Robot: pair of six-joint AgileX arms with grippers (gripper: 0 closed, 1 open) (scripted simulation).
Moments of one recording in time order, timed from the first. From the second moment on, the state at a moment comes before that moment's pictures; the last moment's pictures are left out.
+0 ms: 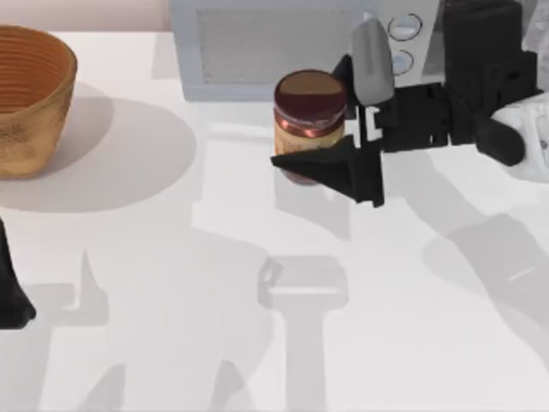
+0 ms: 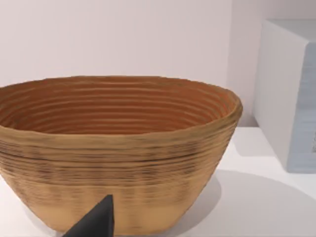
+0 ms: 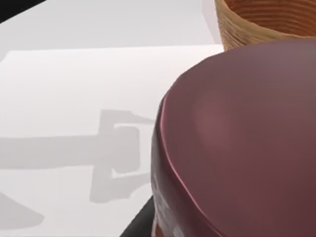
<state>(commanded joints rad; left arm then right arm) 0.00 0.00 0.00 0.00 0.00 0.00 0.40 1.89 1.12 0.35 -1.07 -0.36</state>
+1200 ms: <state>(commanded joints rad) 0.00 0.00 0.00 0.00 0.00 0.00 0.09 0.33 0.20 0.04 -0.22 -0.07</state>
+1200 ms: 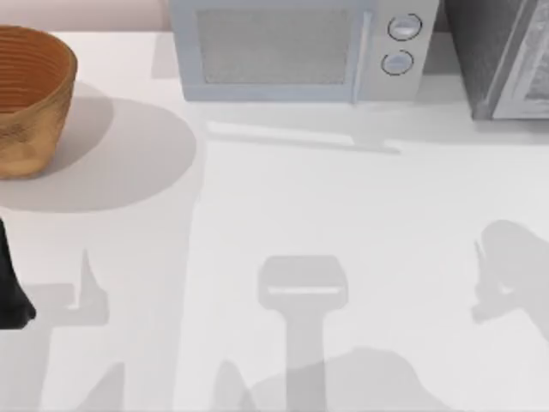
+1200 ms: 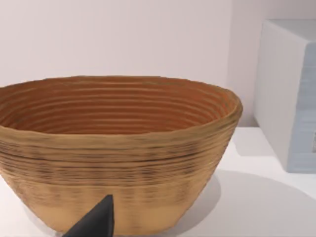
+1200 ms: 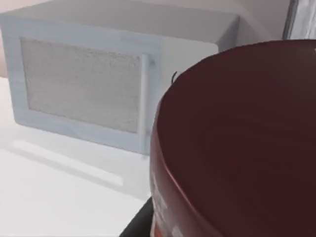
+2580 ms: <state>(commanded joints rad) 0.00 0.00 0.00 0.00 0.00 0.00 0.07 0.38 0.56 -0.12 0.06 0.00</state>
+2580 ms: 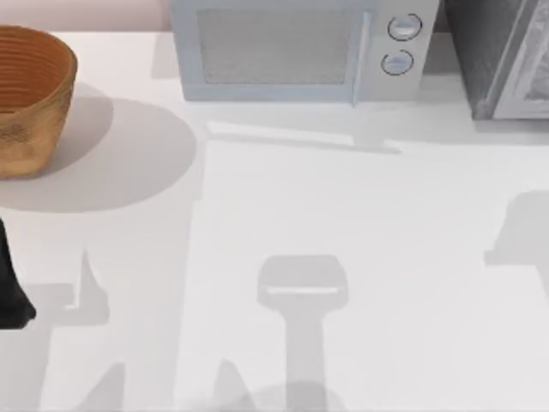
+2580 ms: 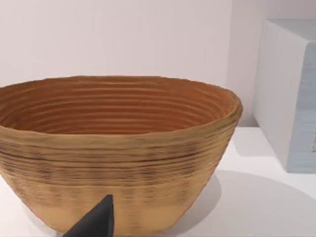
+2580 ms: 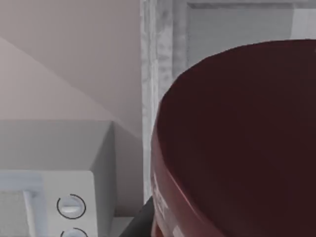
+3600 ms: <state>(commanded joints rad) 0.00 0.00 0.00 0.00 0.00 0.00 0.19 1.30 1.81 -0.49 0.18 0.02</state>
